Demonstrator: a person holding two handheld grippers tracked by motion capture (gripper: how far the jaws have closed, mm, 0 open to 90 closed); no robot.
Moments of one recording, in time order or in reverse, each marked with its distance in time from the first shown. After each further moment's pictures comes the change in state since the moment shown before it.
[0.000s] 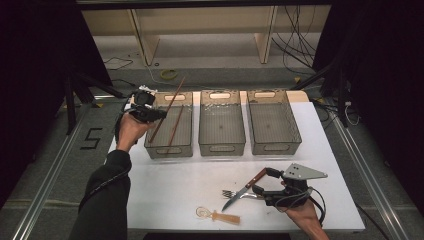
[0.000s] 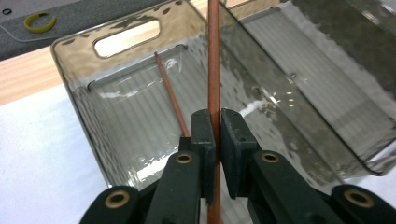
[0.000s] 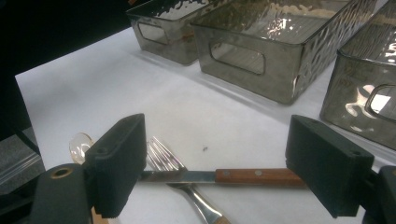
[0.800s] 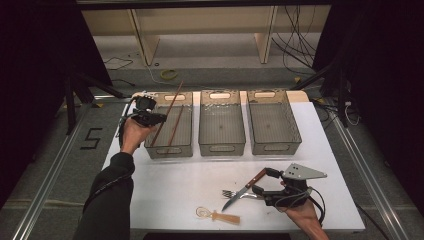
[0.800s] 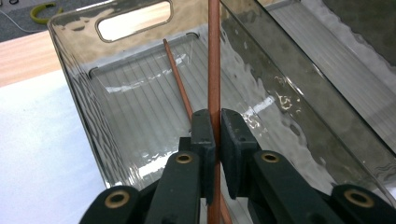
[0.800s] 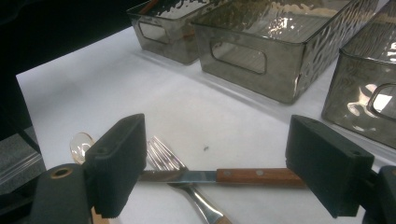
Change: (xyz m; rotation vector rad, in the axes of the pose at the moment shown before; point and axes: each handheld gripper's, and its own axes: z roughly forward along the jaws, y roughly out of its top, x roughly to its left) left arm 0.005 -0.014 0.020 0.004 0.024 -0.030; right arm 0.000 0.000 0.001 0.002 0.004 0.002
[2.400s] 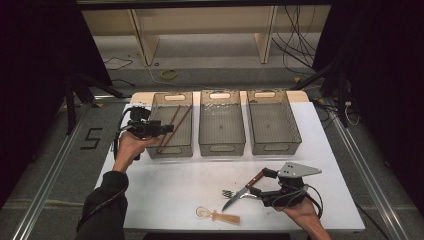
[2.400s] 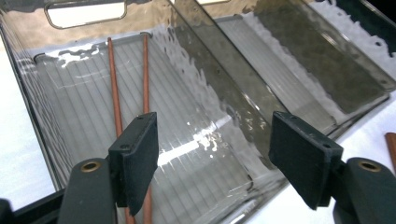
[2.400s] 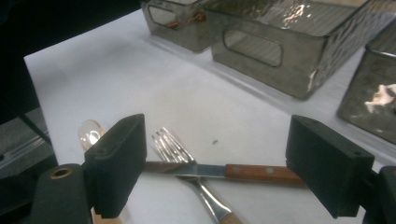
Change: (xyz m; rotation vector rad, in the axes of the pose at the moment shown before) left arm -0.014 -0.034 -0.030 -0.106 -0.186 -0.069; right arm 0.004 0.008 0.005 0.075 0.041 -0.036
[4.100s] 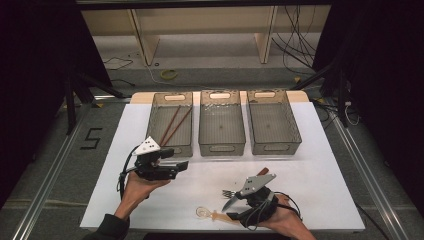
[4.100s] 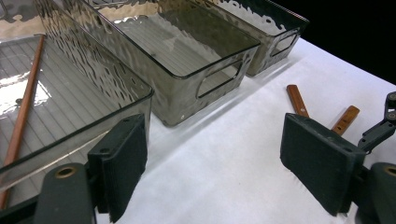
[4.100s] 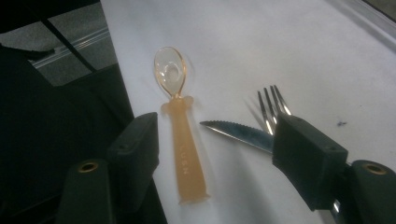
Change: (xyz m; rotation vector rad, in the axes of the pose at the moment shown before) left arm -0.075 -0.087 -0.024 -0.140 -0.170 0.152; right arm 0.054 0.006 0.045 0.335 0.199 -0.197
